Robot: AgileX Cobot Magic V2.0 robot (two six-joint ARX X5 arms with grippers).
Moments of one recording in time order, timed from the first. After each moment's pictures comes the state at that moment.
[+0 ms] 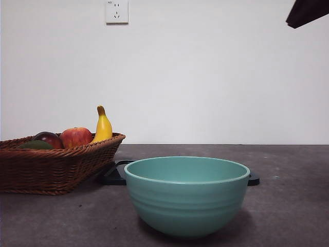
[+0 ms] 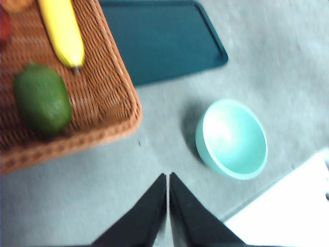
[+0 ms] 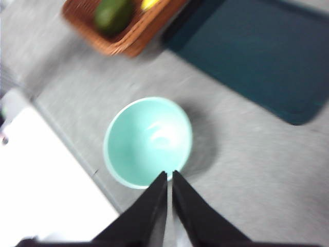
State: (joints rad) left arm -0.13 0.75 0.90 -0.99 0.55 -0.01; right arm 0.39 0.93 0.98 -0.94 -0.51 -0.05
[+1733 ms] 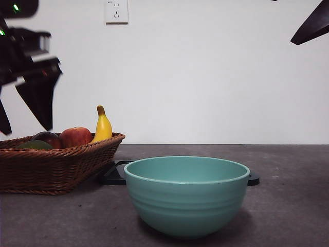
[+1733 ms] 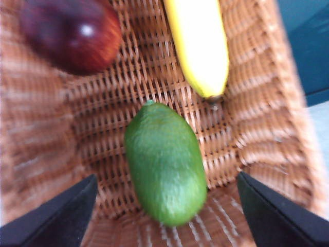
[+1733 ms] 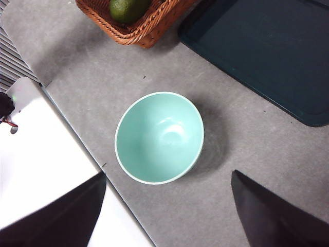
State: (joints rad) left arm -0.25 1.43 1.02 -0.70 0.07 0.00; right arm 0.43 0.93 0.98 -0.94 -0.51 -0.05
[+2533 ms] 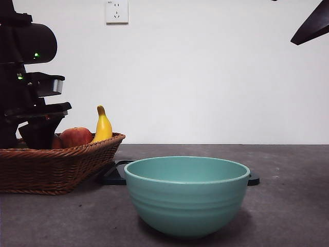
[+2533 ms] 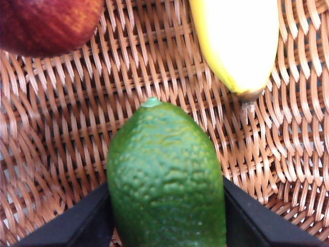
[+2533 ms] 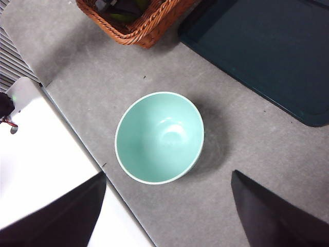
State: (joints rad) left arm -0.27 1.60 1.02 -0.63 0.05 0.00; right arm 0.43 0.93 0.98 -0.94 -0.51 -0.05
